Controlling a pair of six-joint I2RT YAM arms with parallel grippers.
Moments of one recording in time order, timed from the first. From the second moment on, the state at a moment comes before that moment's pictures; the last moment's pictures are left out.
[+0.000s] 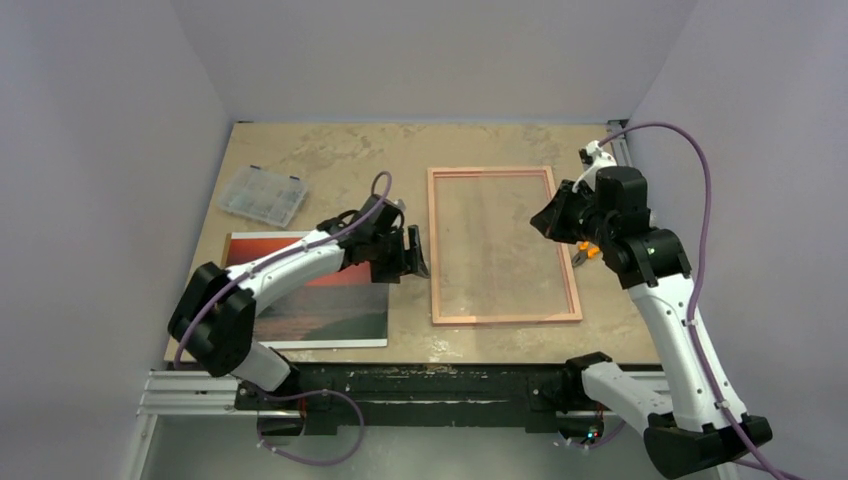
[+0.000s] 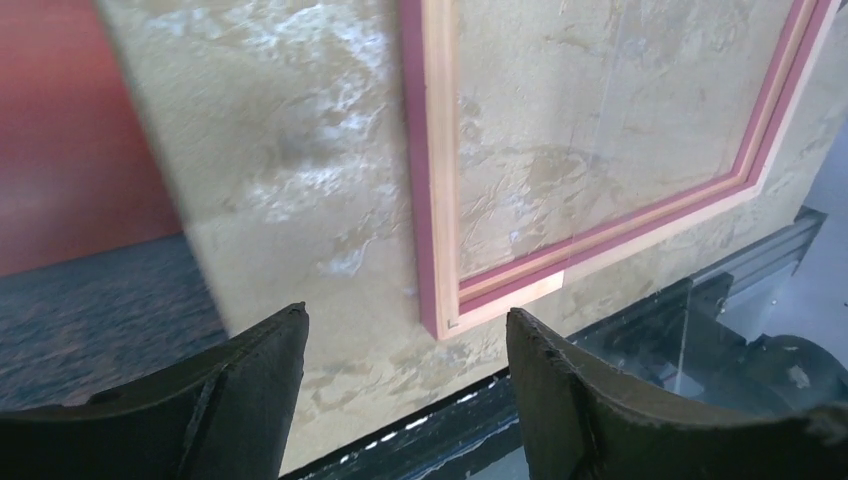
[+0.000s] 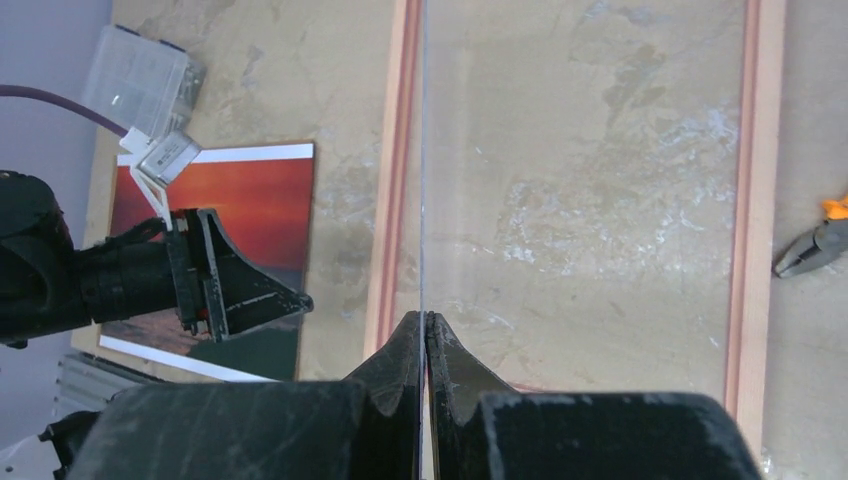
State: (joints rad) left arm -0.63 1.45 0.97 -0.50 0.22 -0.78; right arm 0.27 0.97 1.23 -0.82 -0.13 0.44
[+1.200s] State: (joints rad) left arm -0.83 1.74 1.09 -0.50 -0.02 -0.88; right arm 0.17 0.94 1.20 -0.86 -0.37 0.49
